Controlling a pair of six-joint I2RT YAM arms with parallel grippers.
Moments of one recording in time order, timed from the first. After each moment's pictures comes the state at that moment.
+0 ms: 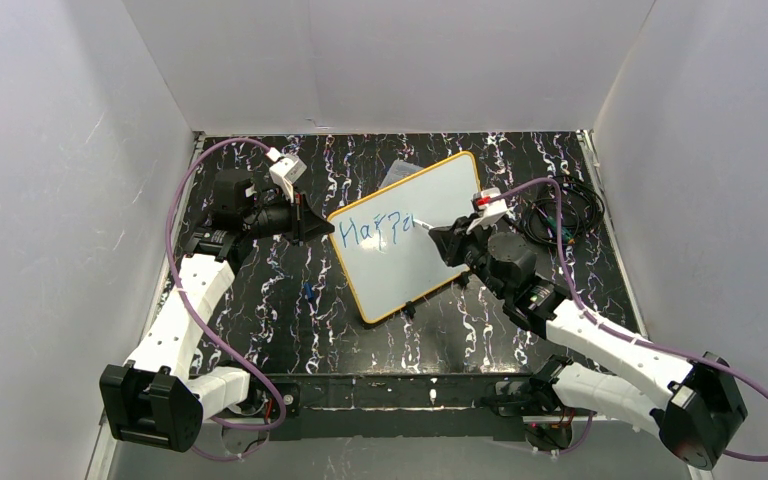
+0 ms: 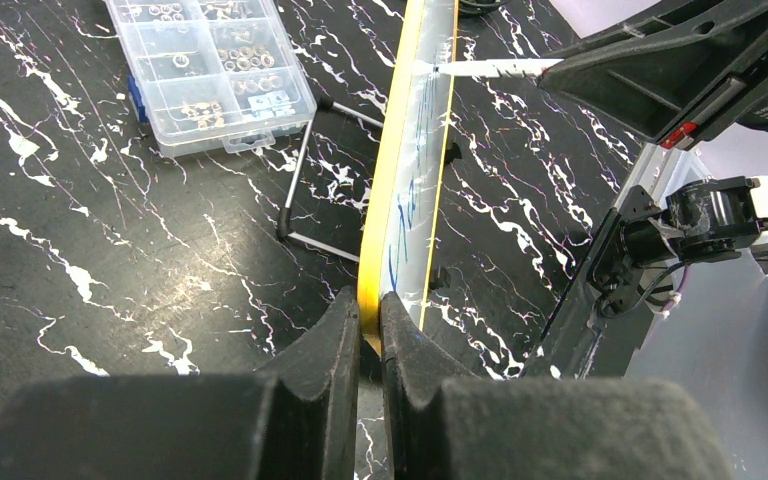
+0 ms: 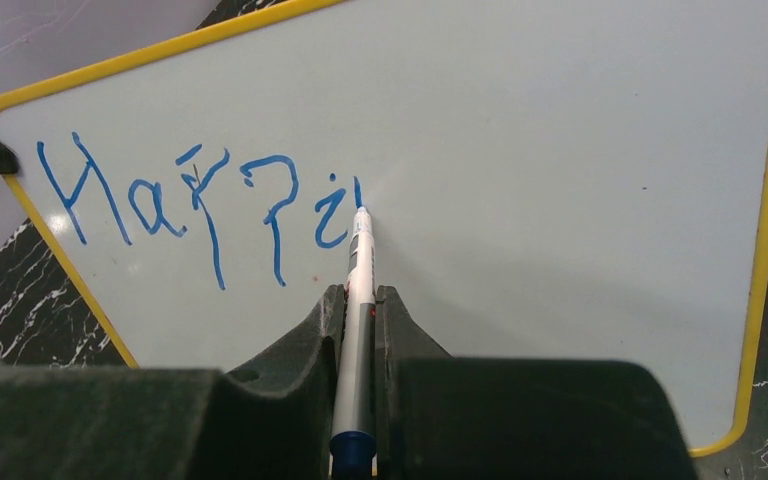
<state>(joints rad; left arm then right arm) -0.18 1.12 0.99 -0.39 0.80 -0.06 0.79 0.95 0.59 0.23 0.21 0.34</state>
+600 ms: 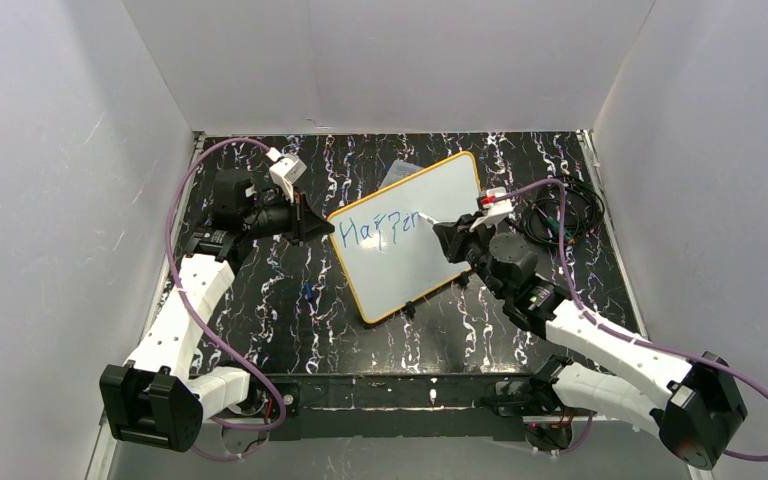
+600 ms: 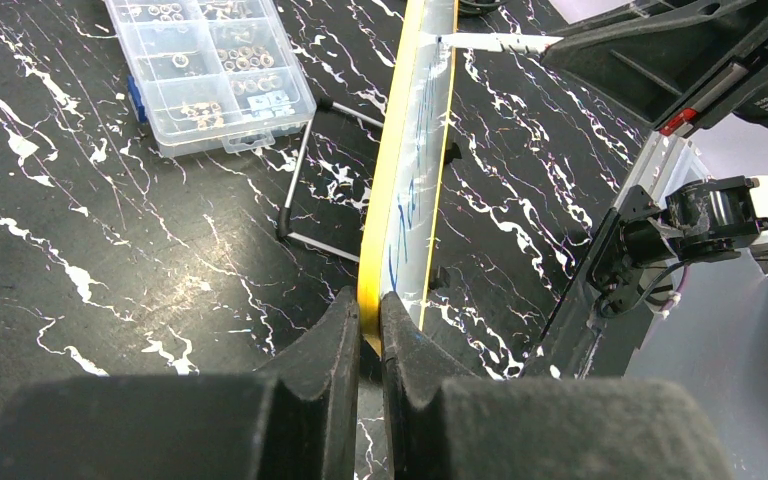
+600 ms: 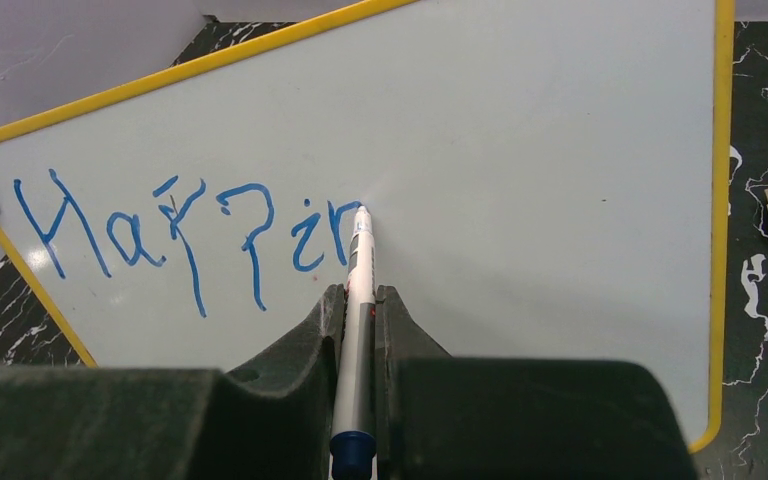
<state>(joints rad) -0.18 1.12 0.99 -0.39 0.80 -0.06 0.79 0.96 0.58 0.28 0.28 0.34</state>
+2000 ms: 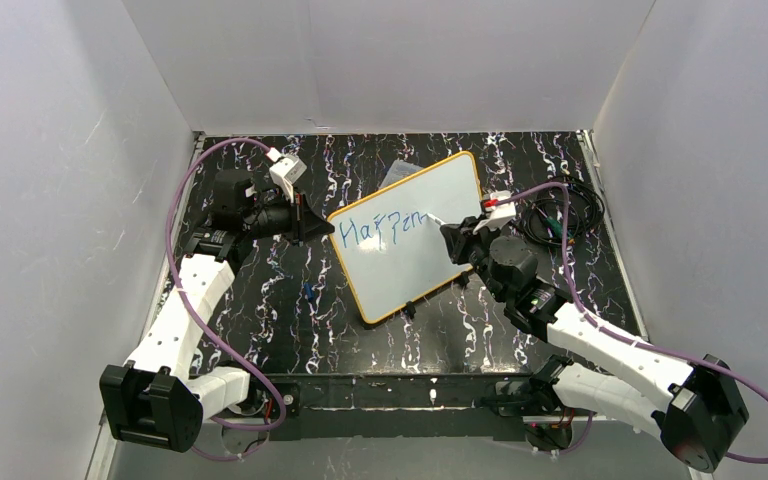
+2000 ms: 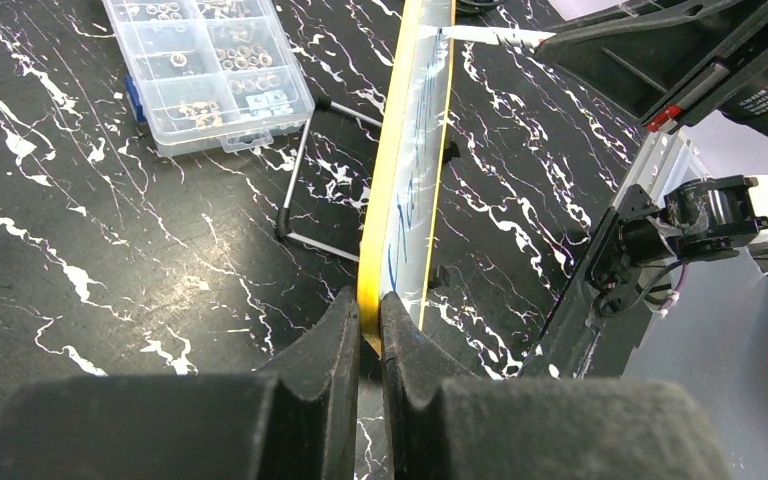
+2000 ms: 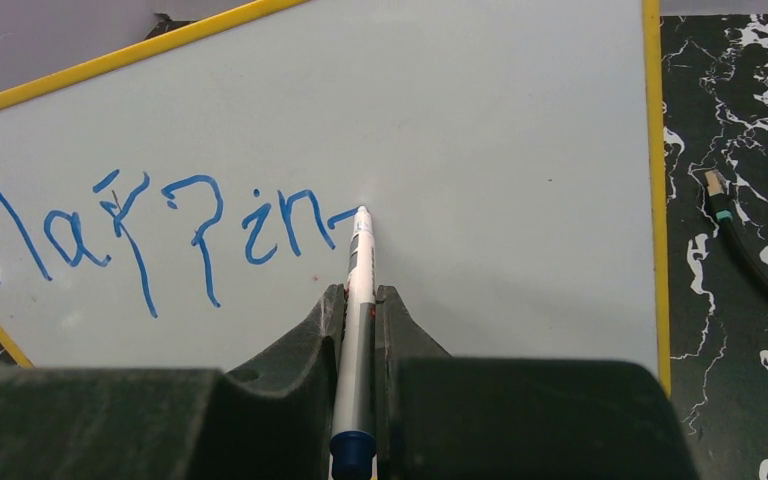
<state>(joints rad) -0.18 1.12 0.99 -0.39 0.80 -0.06 0.79 0.94 0.55 0.26 0.34 0.32</state>
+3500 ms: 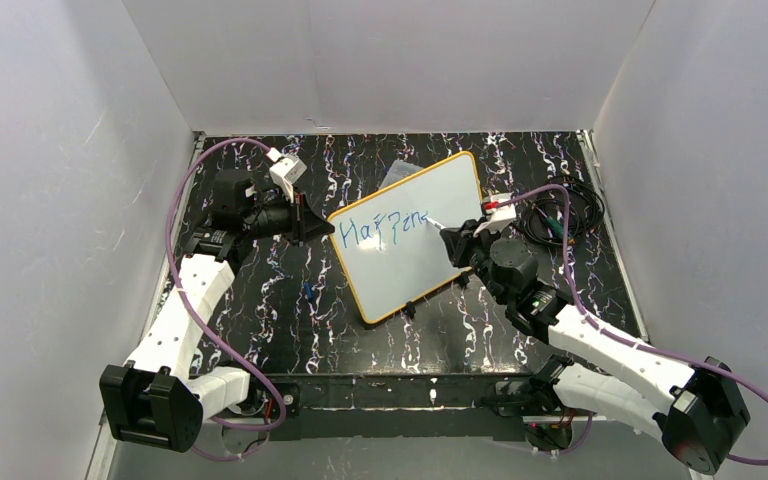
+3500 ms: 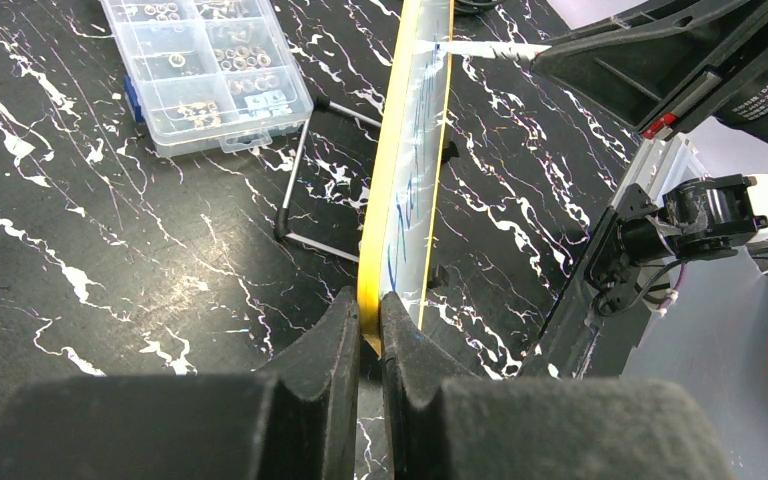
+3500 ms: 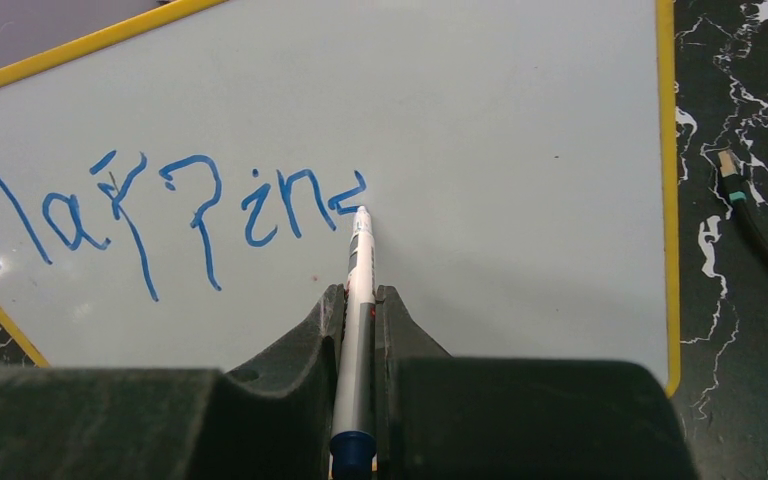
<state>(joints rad) -0.18 1.12 0.99 -0.39 0.81 -0.06 0.79 0.92 0.54 0.25 0.32 0.34</state>
